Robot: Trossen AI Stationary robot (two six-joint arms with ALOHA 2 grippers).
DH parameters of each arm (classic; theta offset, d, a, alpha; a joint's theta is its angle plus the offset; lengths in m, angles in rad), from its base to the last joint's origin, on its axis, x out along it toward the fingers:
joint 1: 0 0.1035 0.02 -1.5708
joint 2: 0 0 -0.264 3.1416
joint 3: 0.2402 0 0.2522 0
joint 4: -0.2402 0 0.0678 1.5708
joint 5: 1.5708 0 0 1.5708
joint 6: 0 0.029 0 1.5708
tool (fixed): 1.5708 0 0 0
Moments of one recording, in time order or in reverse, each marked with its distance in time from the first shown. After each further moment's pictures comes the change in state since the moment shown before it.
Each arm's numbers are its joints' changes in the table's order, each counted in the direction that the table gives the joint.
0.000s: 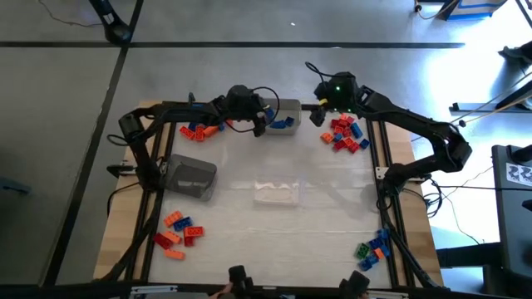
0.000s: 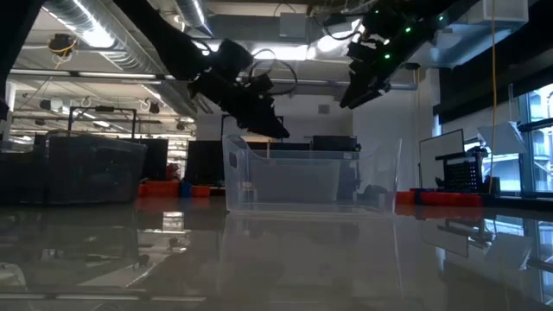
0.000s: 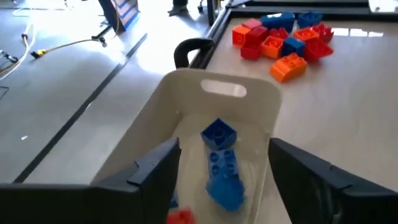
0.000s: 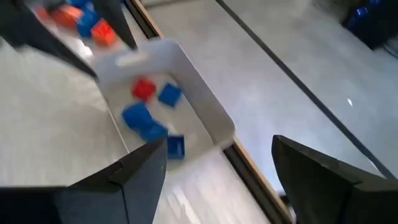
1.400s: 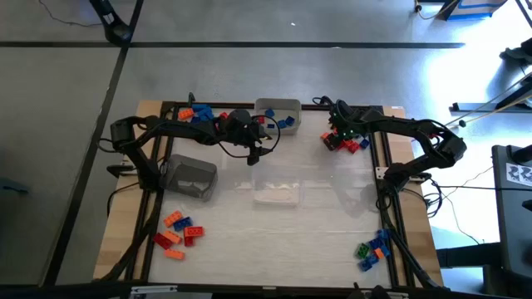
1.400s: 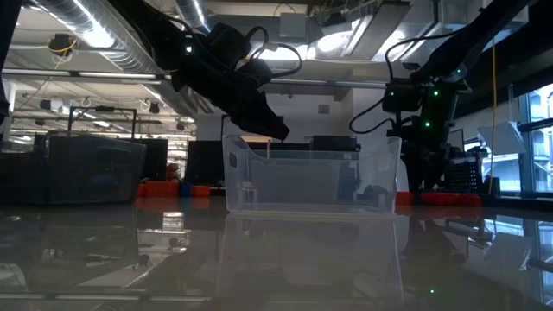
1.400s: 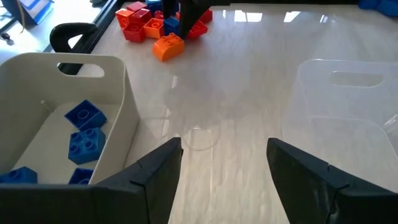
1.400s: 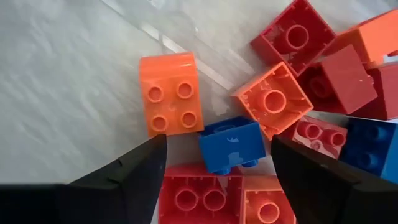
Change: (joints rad) left arm -0.196 -0.101 -0.164 -0.013 0.096 -0.036; right arm -0.113 0.081 -0.379 -0.145 0.057 0.326
